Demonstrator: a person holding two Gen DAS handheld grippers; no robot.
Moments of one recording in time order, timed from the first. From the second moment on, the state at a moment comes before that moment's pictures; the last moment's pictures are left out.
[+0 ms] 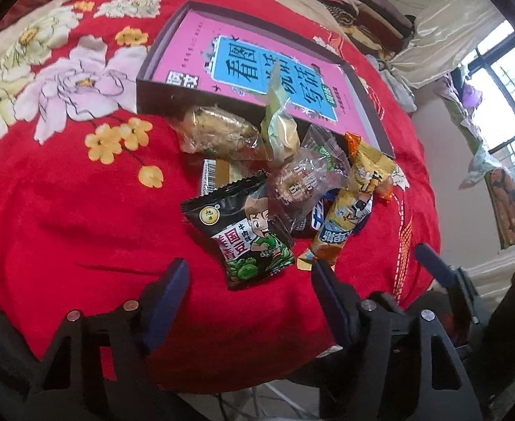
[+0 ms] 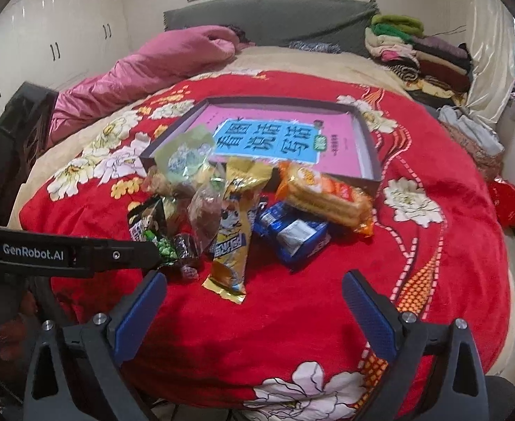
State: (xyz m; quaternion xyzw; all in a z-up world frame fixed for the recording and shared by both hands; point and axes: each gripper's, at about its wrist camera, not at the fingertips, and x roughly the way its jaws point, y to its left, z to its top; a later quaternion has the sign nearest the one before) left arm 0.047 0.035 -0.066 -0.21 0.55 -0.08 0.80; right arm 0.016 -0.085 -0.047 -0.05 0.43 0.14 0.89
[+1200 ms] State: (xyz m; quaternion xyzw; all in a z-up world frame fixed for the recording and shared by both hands) left arm 0.074 0.047 -0.103 -0.33 0.57 -0.08 0.75; right arm 0.060 -0.079 -0.078 0.02 0.46 0.20 0.86
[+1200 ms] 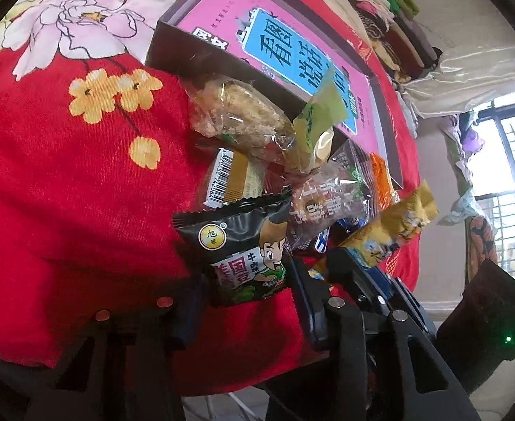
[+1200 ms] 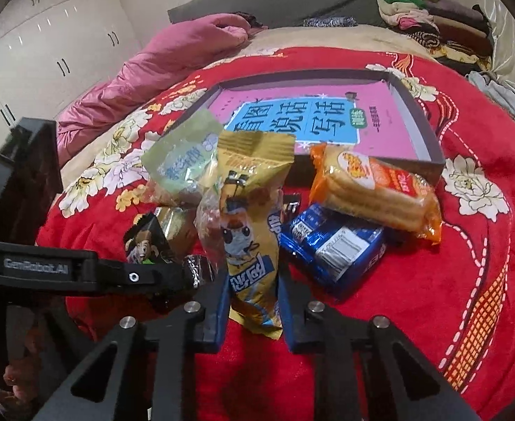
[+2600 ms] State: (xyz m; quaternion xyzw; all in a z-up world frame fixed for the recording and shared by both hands) left arm 0.072 0.081 -0.026 -0.22 0.46 -0.05 0.86; right arm 0.067 -0.120 -0.019 0.05 0.36 0.17 0.92
